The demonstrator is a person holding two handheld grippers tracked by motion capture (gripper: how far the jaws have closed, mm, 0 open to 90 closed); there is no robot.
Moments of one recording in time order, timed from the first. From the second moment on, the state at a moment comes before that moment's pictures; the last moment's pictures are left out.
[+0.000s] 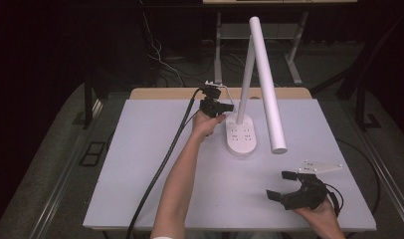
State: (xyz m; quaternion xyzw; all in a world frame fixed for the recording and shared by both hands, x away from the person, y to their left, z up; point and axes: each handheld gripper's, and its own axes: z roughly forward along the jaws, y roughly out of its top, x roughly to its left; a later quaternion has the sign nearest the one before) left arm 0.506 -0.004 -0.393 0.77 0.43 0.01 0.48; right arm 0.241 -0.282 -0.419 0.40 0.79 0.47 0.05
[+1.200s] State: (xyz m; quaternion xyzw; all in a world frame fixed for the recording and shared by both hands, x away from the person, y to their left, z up) left arm 0.501 -0.017 -0.424 0.81 0.42 0.03 0.41; right arm 0.243 -0.280 -0.420 0.39 0.79 0.46 0.04
